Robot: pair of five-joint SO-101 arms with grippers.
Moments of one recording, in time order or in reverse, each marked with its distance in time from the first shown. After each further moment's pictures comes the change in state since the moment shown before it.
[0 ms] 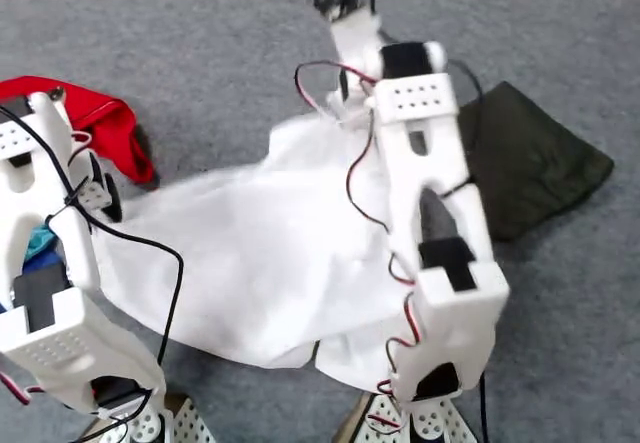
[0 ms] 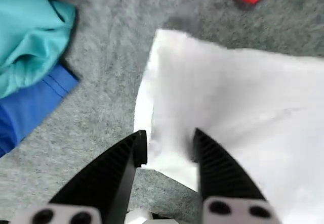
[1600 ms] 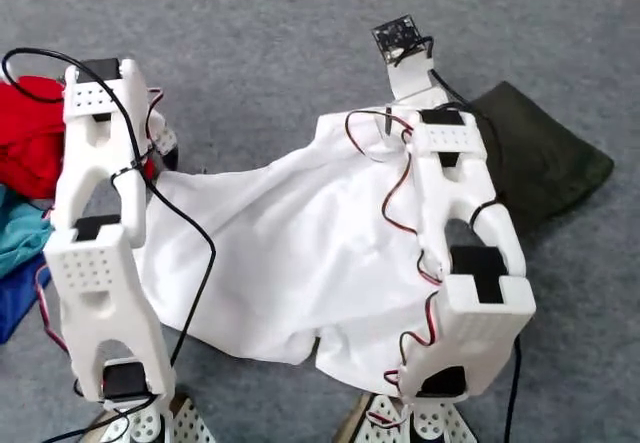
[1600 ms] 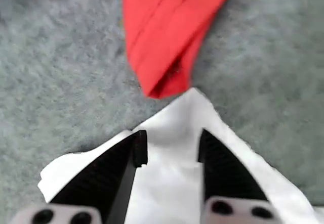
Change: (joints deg) left arm 14.6 28.6 -30.3 0.7 40.4; right arm 11.0 -1.2 41.2 -48.6 0.4
